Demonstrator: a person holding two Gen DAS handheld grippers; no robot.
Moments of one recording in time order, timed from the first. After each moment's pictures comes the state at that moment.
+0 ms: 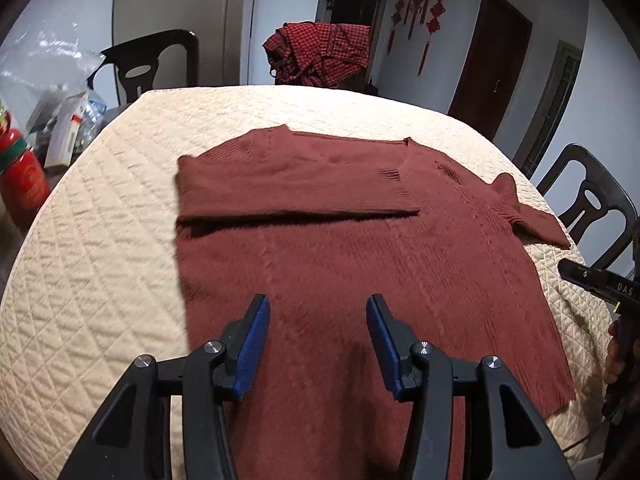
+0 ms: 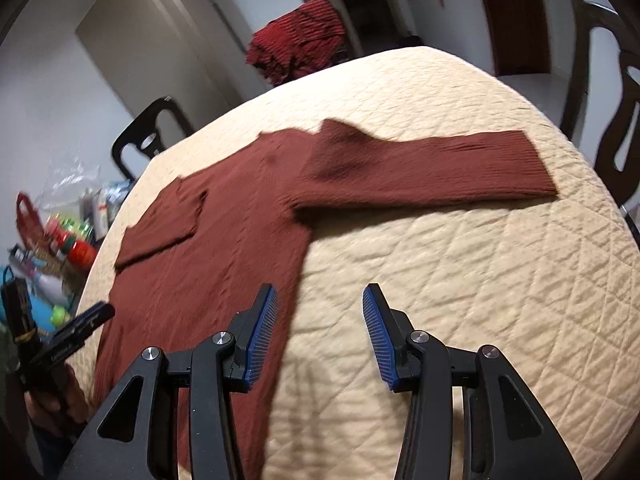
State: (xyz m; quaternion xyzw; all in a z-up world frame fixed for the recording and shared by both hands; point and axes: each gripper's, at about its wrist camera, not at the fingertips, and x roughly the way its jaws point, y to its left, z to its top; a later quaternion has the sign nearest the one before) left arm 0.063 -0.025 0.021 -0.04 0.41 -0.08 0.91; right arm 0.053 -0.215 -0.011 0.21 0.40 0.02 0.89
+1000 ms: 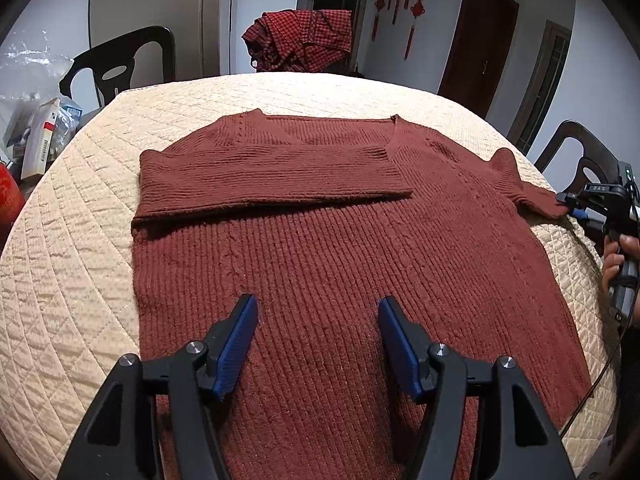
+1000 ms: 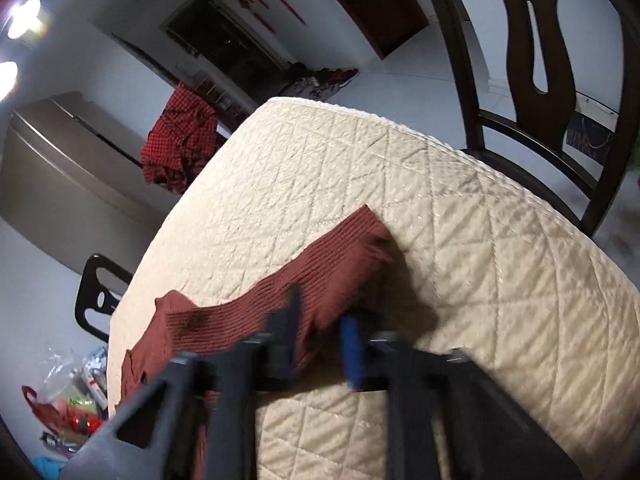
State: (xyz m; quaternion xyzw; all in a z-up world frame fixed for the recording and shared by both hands) left arm 0.074 -0.040 0.002 -0.01 0.42 -0.11 0.90; right arm 0.098 -0.341 -0.027 0.40 0.33 -0.12 0.85
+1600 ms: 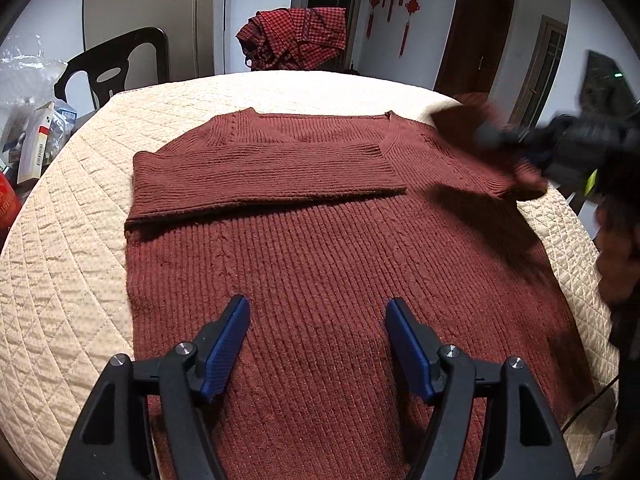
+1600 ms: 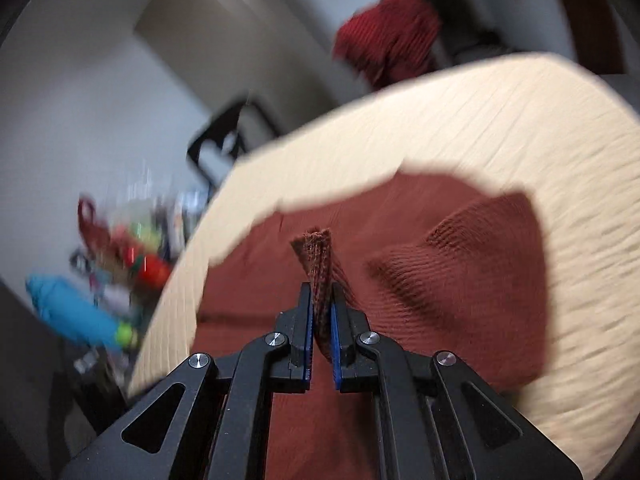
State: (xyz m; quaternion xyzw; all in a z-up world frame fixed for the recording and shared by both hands) left arm 0.076 -0.043 0.002 -0.01 0.42 -0.11 0.90; right arm 0.160 -0.115 0.008 0.22 0.40 0.21 0.86
